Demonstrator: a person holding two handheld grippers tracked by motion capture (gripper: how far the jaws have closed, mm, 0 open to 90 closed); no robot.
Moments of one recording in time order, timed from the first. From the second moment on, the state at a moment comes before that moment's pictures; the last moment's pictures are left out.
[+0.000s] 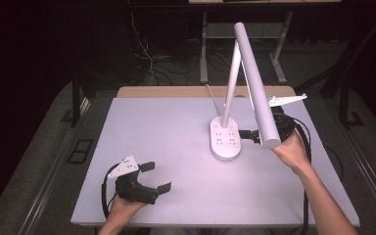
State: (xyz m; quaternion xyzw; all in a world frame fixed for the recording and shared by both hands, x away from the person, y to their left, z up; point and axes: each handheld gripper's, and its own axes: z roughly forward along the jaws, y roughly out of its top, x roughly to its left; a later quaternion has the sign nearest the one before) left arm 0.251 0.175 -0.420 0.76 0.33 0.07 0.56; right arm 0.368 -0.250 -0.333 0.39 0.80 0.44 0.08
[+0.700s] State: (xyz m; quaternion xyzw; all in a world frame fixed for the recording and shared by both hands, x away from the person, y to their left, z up) left arm 0.252 0.175 -0.420 0.75 0.33 0.06 0.56; right arm 0.413 -0.251 -0.347 0.40 0.80 0.45 0.07
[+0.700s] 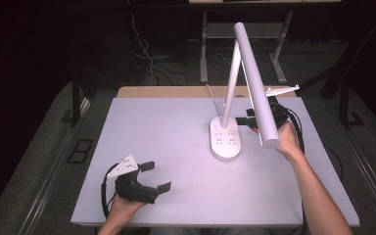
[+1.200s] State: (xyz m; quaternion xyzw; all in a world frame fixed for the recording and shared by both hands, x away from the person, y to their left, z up) left arm 0.252 0.179 -0.420 0.75 0.33 0.06 0.57; right arm 0.440 -0.243 -0.374 0.42 0.79 0.44 0.06
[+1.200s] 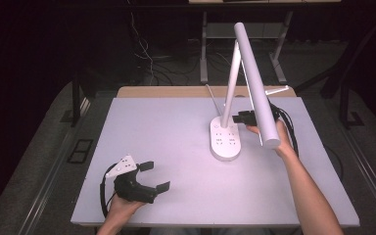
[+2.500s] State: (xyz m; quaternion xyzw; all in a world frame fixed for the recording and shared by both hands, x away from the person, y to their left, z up) left arm 0.252 0.179 -0.420 0.75 0.33 0.06 0.57; right arm 0.466 -0.228 -0.426 0.45 0.80 0.40 0.05
